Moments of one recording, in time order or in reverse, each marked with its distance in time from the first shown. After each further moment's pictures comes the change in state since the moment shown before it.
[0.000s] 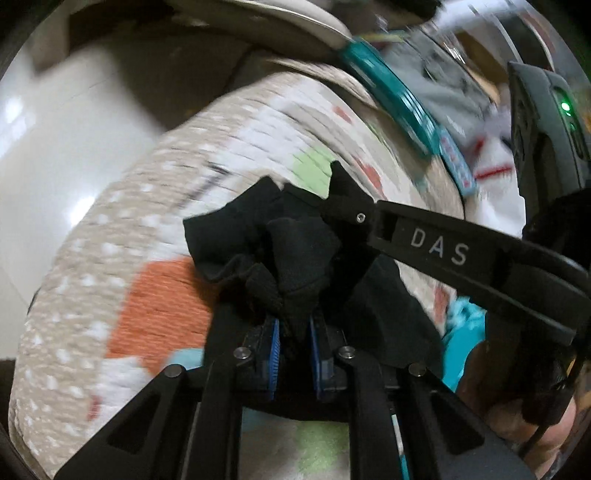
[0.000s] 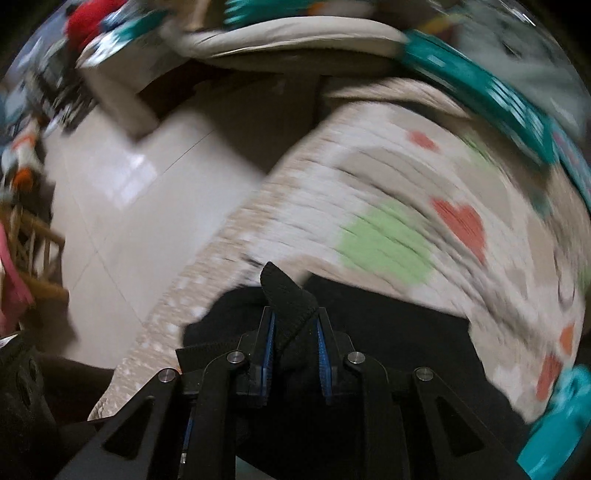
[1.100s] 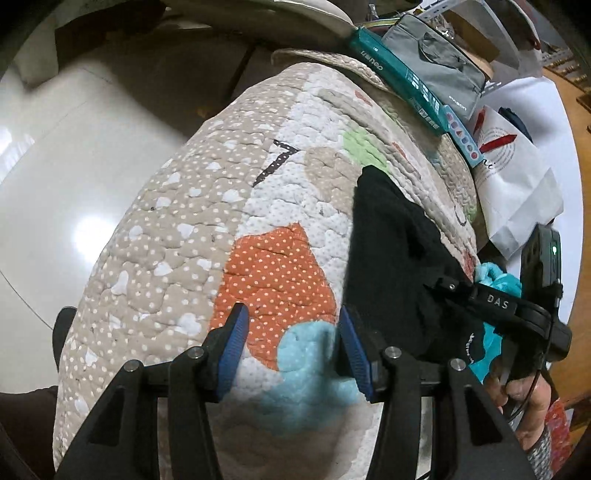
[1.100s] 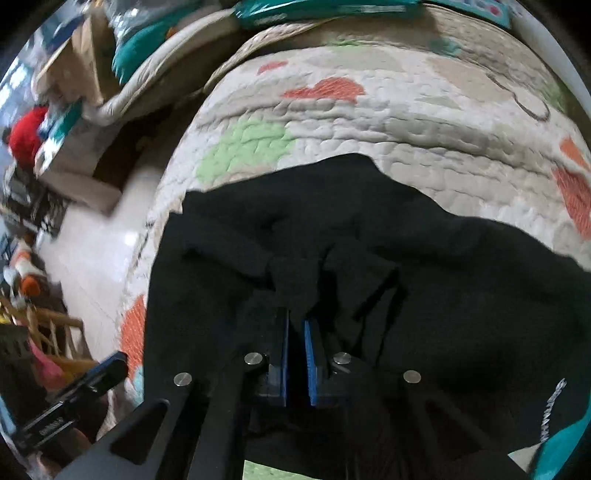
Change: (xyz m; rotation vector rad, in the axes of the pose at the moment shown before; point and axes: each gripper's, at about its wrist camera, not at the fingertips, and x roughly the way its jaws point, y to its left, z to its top) left arm -0.024 0.085 -0.022 0.081 0.018 0.005; right arm 0.004 -0.097 -0.115 0.407 -0.067 0.101
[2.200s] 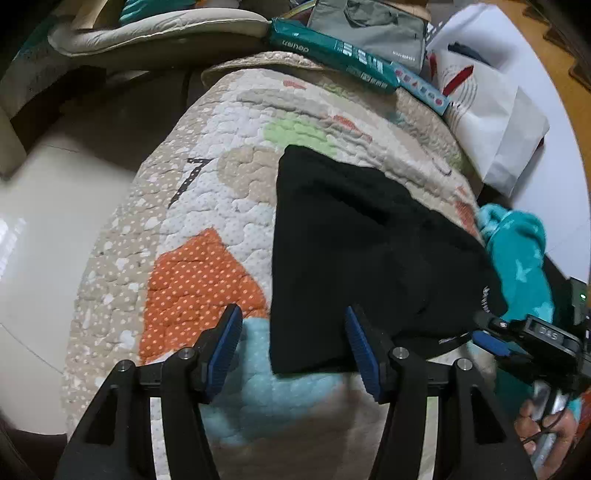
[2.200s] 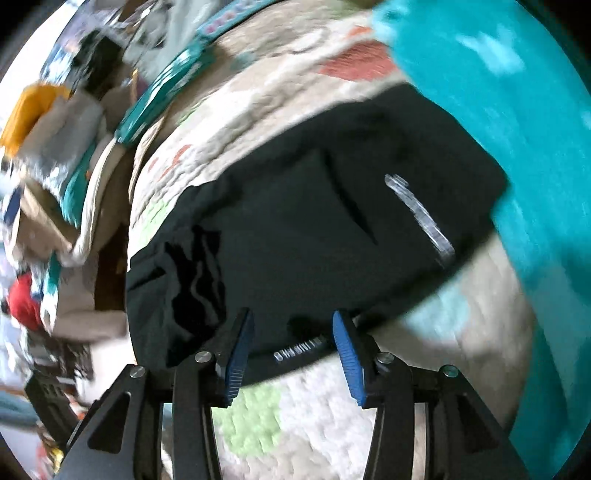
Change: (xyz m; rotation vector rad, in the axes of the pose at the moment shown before) left arm 0.020 -0.076 -0.017 0.299 -0.019 0.108; right arm -0.088 -0.127 -0.136 0.585 -0.187 0.045
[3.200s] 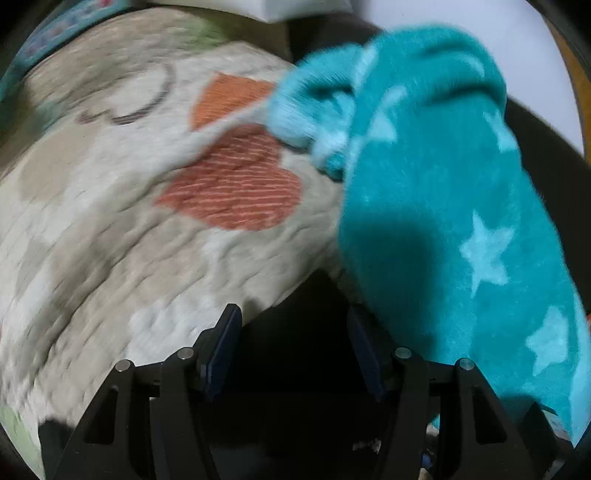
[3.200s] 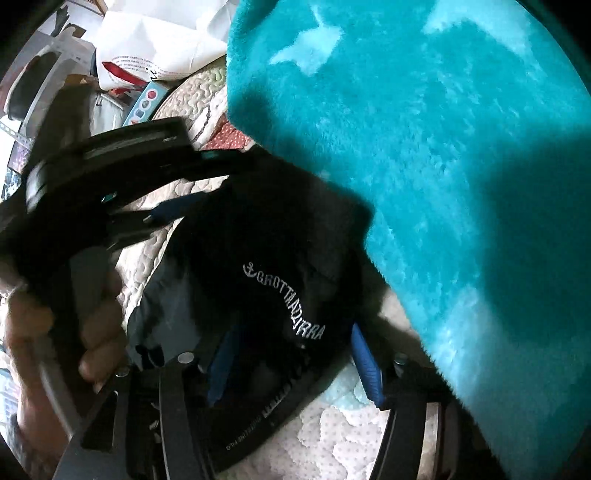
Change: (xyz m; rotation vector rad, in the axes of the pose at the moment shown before) left arm 0.214 -0.358 0.079 0.815 0.434 -0.231; right arm 0.001 -0.063 0.015 0.333 -0.274 -0.037
